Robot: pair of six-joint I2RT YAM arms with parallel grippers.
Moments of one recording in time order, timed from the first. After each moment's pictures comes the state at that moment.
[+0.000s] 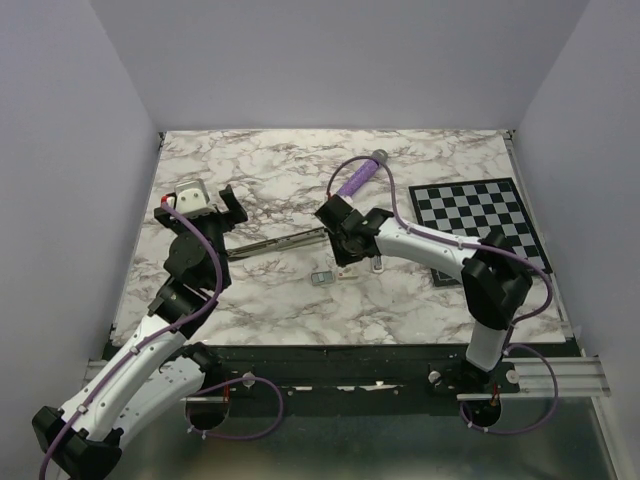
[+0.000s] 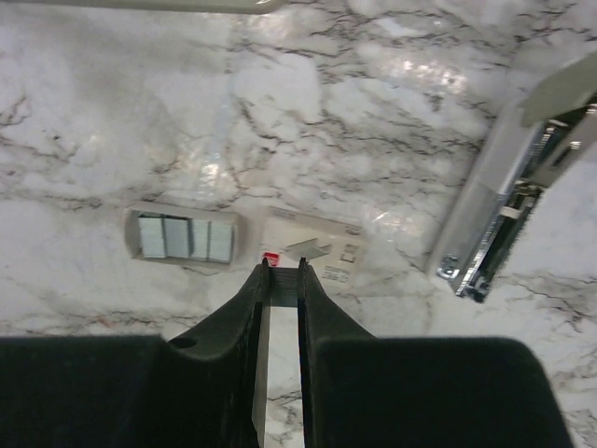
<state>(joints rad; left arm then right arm) -0.58 0.70 0.69 0.19 -0.81 -0.03 0.88 1.85 1.38 -0.66 0.22 0.50</state>
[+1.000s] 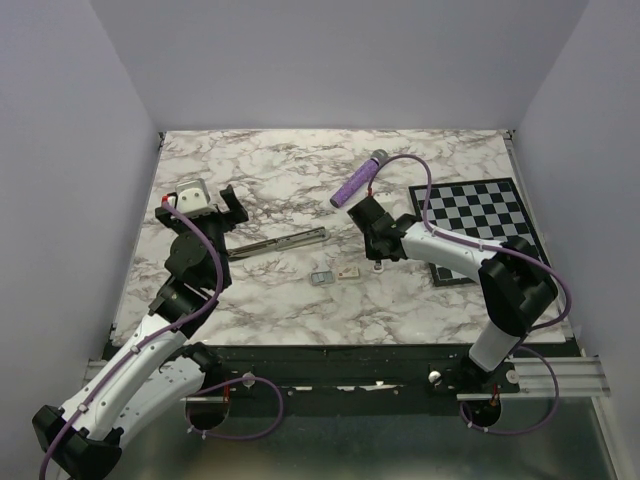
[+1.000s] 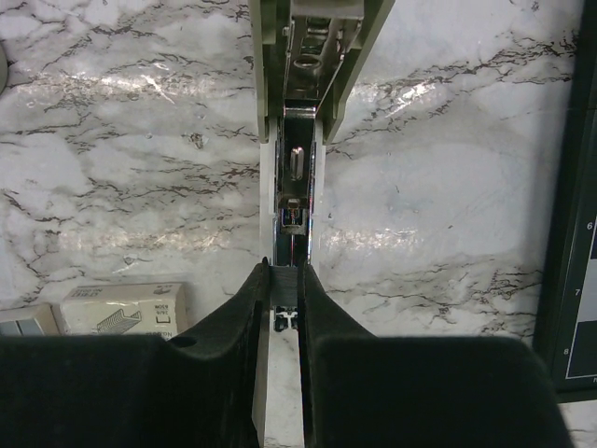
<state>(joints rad) -0.58 0.70 0.69 0.18 -0.81 -0.03 0.72 1.70 1.12 -0.51 0.42 0.53</state>
